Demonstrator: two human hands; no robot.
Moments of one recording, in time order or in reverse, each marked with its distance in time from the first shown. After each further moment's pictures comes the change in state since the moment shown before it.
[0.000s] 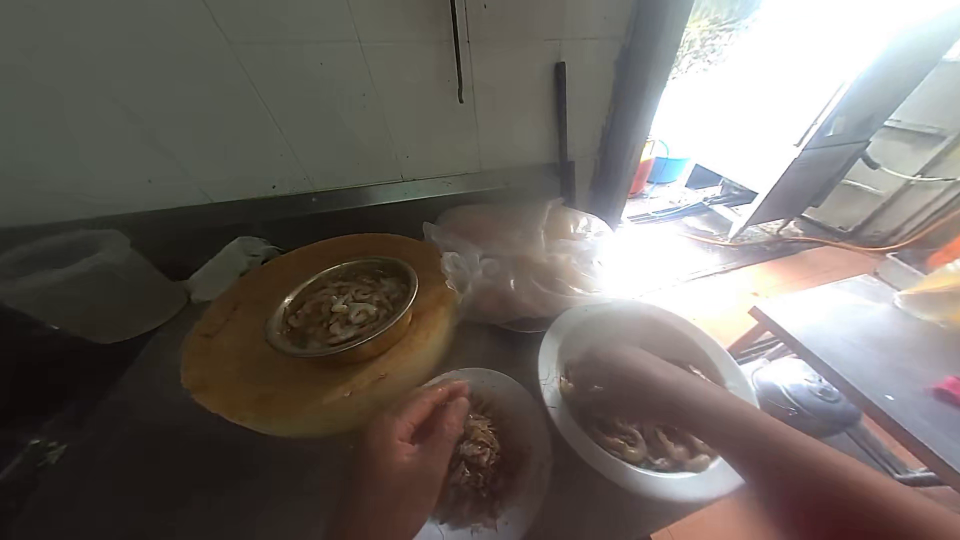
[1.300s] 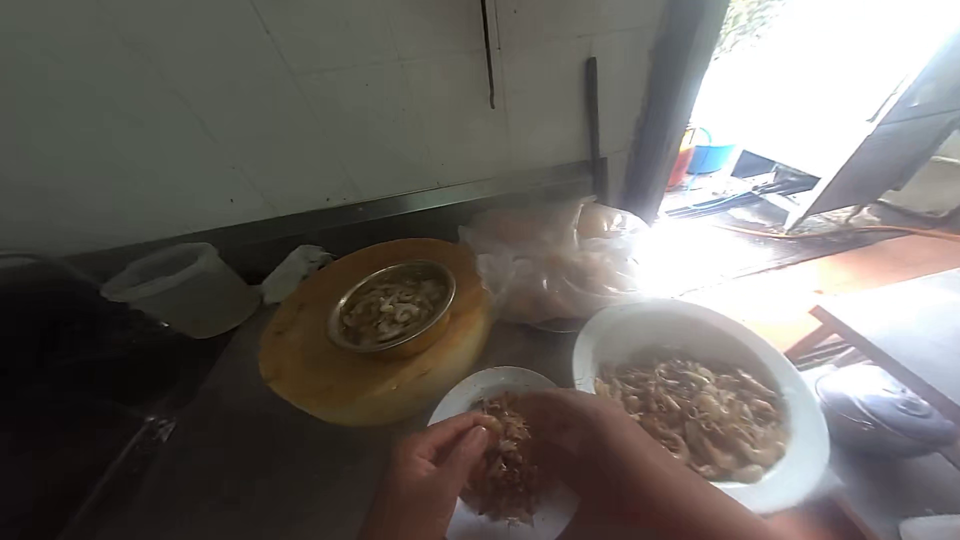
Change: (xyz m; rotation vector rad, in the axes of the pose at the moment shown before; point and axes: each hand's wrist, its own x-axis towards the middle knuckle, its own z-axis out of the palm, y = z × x) left_hand -0.025 -0.007 -0.017 -0.313 -0.086 -0.196; right_hand -0.015 -0.092 0.056 0.559 0.360 -0.385
